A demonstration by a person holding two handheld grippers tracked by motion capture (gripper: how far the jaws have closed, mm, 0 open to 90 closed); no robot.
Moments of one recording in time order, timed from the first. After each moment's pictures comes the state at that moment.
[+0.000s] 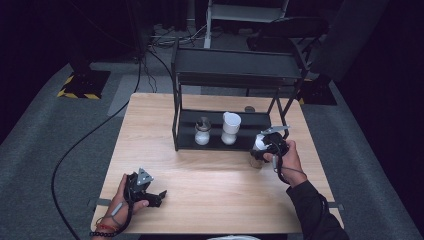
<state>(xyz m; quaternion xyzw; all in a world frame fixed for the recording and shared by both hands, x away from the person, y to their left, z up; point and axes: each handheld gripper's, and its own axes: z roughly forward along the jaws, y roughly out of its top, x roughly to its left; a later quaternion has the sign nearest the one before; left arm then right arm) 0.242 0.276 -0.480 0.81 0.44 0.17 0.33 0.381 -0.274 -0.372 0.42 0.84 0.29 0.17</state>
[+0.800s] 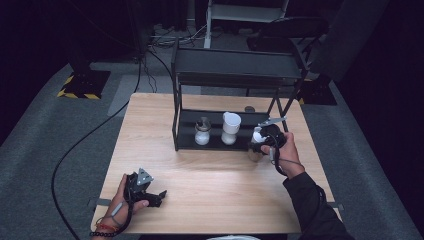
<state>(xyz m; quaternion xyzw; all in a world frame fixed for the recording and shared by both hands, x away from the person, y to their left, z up) 0.242 0.276 -0.480 0.81 0.44 0.17 0.33 0.397 -0.259 -0.355 0.42 0.85 0.28 0.18</state>
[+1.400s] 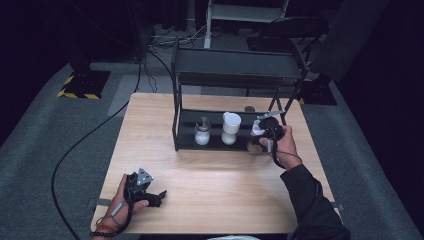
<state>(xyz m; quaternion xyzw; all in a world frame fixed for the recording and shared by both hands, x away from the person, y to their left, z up) 0.242 0.276 -0.480 0.81 0.44 0.17 0.33 0.416 -0.254 -0.350 0.43 0.84 0.29 0.18</state>
